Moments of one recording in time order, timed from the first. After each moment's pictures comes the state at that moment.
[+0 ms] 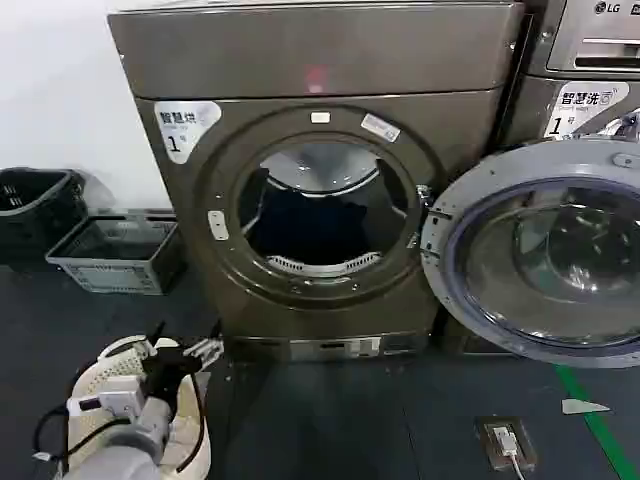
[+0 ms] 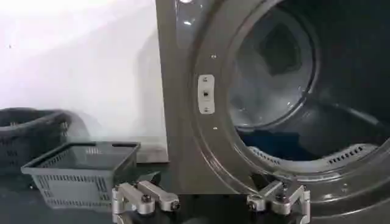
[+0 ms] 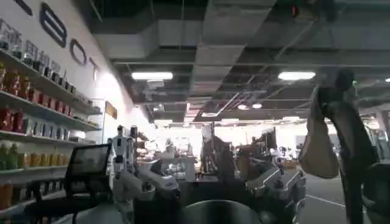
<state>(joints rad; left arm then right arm) 1.38 -1.44 -0.58 -2.38 -0.10 0.74 -0.06 -1.64 1.21 2.42 1.73 0.55 -0.31 0.10</state>
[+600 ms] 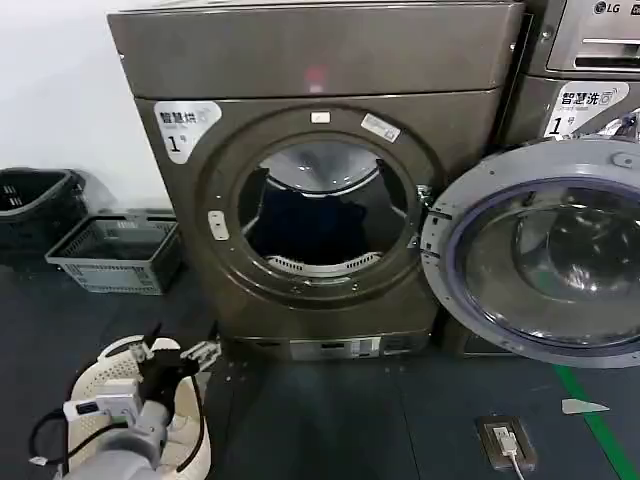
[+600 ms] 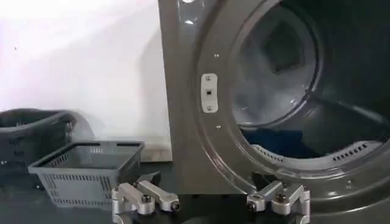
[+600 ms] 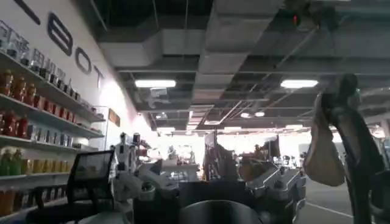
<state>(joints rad) 1.39 -1.43 -0.58 -2.40 -0.09 0.74 -0.08 -1.64 1.21 2.37 1.71 0.56 -0.20 0.11</state>
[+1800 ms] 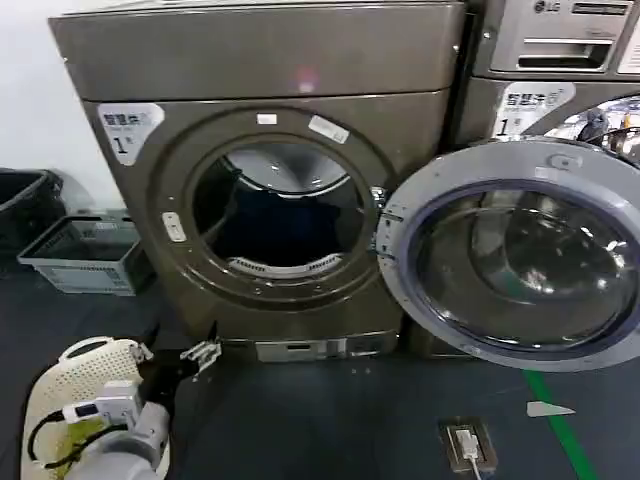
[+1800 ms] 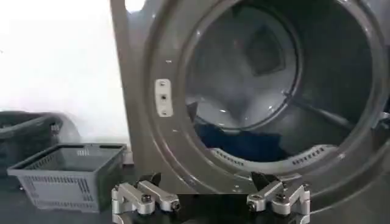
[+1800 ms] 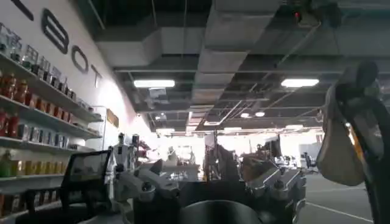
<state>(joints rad) 1.39 -1.44 -0.57 -2.40 -0.06 0.74 -0.07 -1.63 1.23 2.35 1.69 0.56 -0.18 0.12</state>
